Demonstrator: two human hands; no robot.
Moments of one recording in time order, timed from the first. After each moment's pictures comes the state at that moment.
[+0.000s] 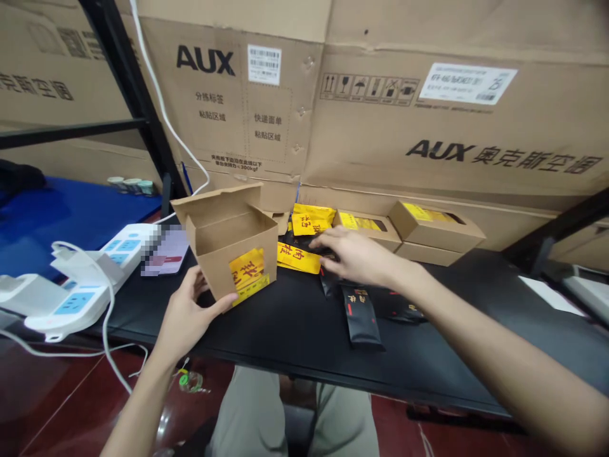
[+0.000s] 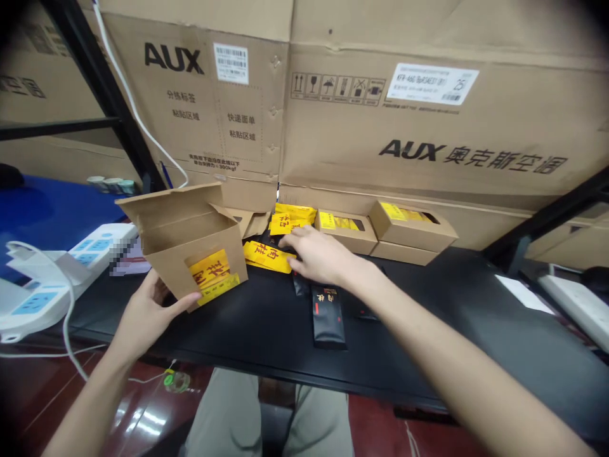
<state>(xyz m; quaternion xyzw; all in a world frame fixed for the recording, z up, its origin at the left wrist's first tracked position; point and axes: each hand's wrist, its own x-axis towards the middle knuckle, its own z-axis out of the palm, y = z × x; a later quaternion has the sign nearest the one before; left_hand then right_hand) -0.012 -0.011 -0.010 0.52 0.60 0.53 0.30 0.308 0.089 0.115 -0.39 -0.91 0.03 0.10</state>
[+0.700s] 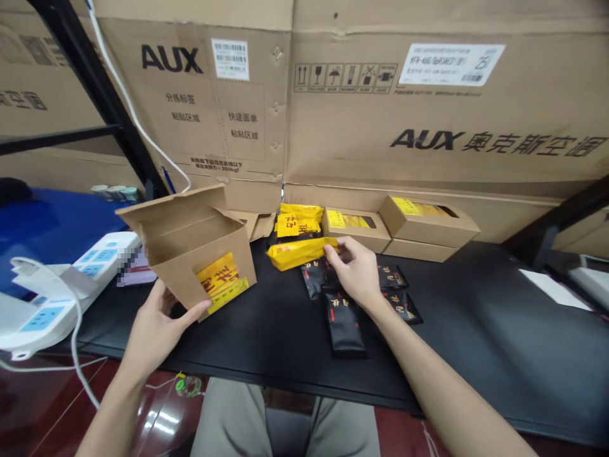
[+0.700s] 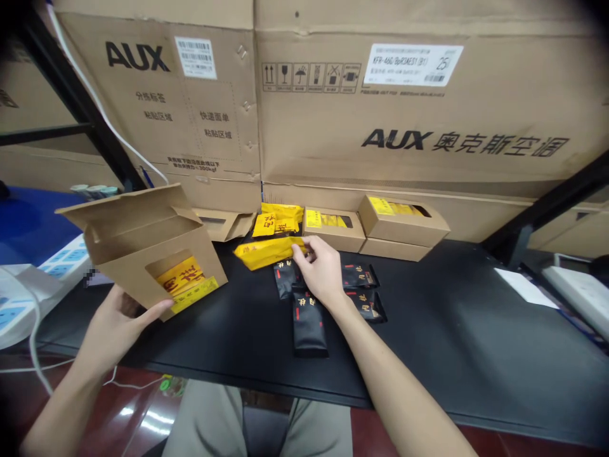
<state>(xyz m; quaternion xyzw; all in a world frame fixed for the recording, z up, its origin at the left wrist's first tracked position) -0.005 -0.015 -0.001 0.45 0.64 0.54 0.31 0.341 0.089 0.034 -0.50 -0.68 0.16 0.51</state>
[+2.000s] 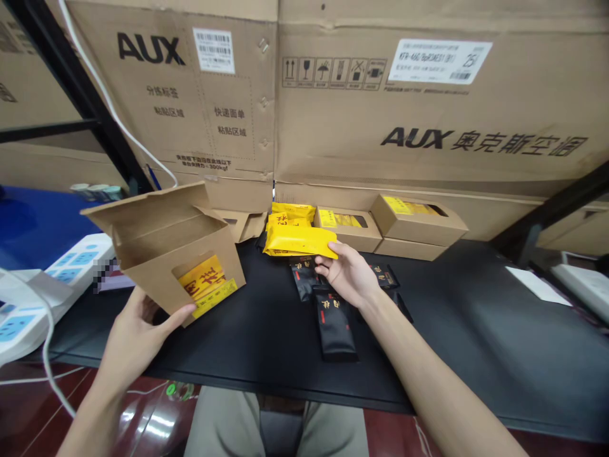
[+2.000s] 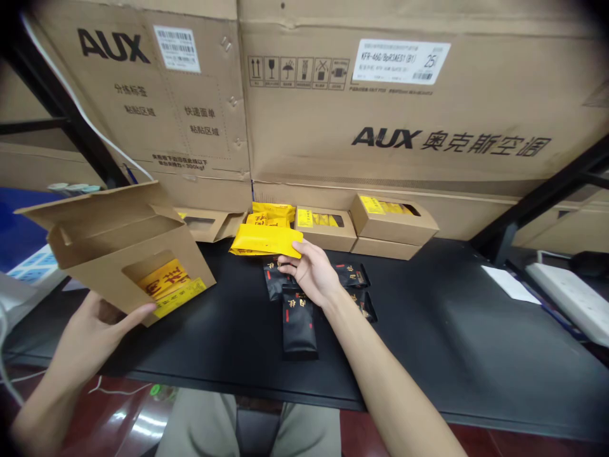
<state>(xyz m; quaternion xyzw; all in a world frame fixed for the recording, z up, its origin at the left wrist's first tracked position) -0.001 -0.016 0.004 0.43 0.67 0.54 0.28 0.343 0.085 0.049 -0.28 -0.31 0.73 0.55</state>
